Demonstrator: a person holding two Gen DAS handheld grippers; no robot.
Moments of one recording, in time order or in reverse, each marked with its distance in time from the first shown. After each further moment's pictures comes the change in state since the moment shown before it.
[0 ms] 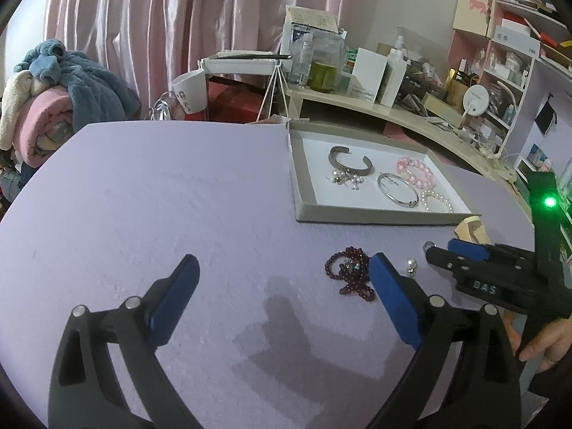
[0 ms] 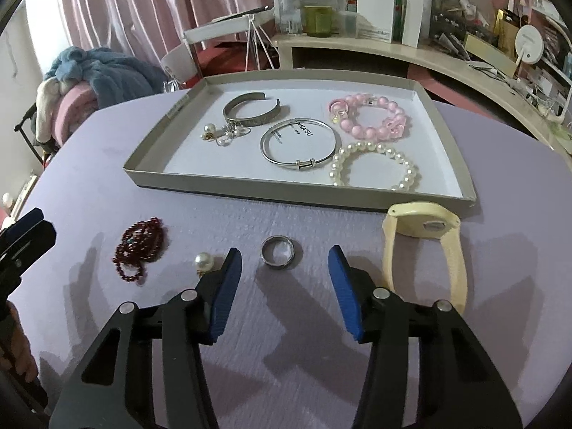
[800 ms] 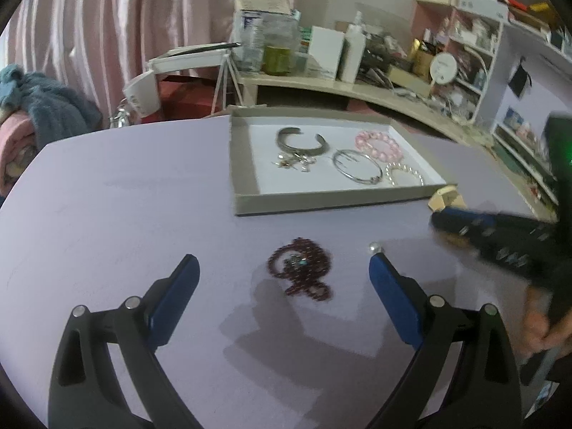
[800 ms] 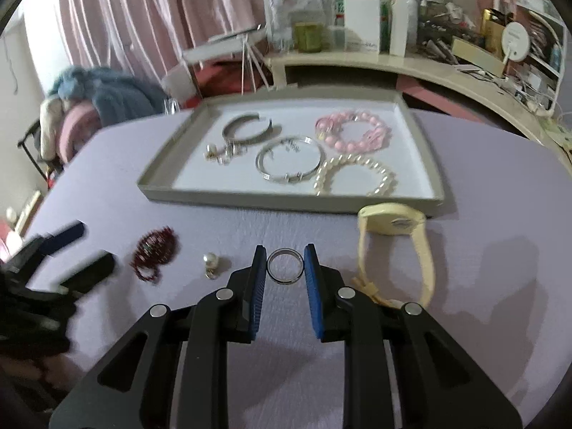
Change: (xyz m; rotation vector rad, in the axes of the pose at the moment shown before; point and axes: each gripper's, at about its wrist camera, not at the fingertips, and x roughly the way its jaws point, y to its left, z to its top) left arm 0.027 -0.045 -0.002 0.144 0.057 -0.083; right arm -0.046 -0.018 -0.001 0.081 -0.086 0.030
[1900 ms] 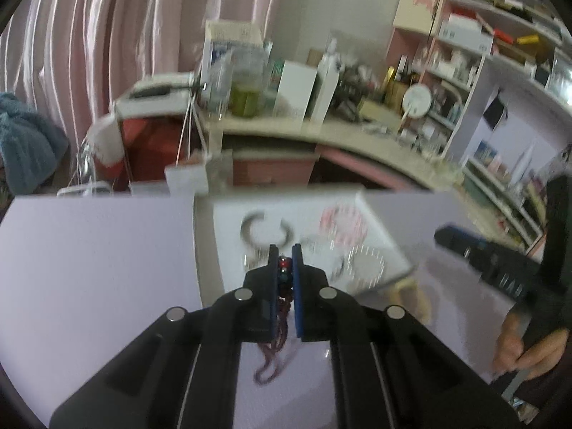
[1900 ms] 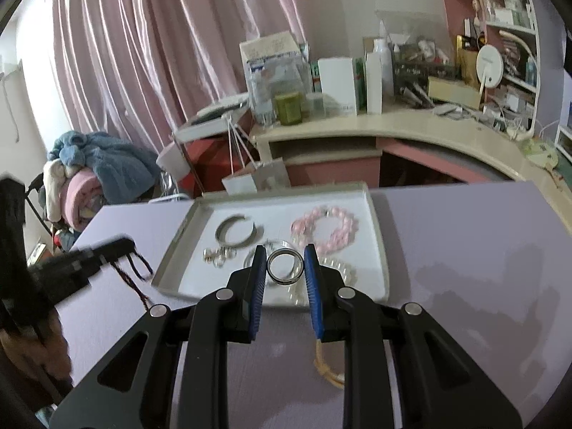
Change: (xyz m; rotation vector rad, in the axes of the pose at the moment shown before) left arm -0.016 0.003 0.121 -0.011 -0.082 -0.158; right arm -0.041 -0.024 0.067 0.060 -0.206 -0.002
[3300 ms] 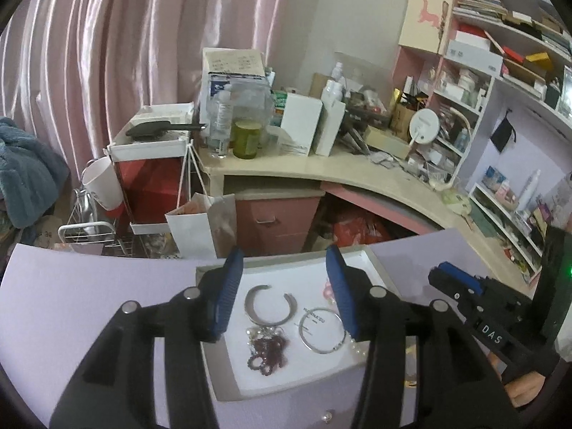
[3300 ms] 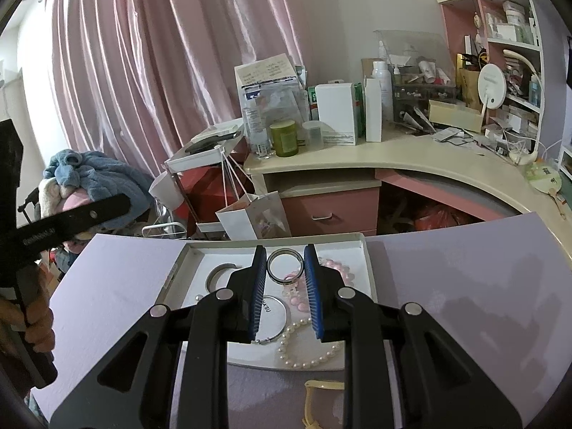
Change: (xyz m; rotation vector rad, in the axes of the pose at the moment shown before) left arm 0.019 0.002 0.075 0.003 -0.049 0.029; right arm 0.022 -0.008 0.038 0.004 -0.051 -0.006
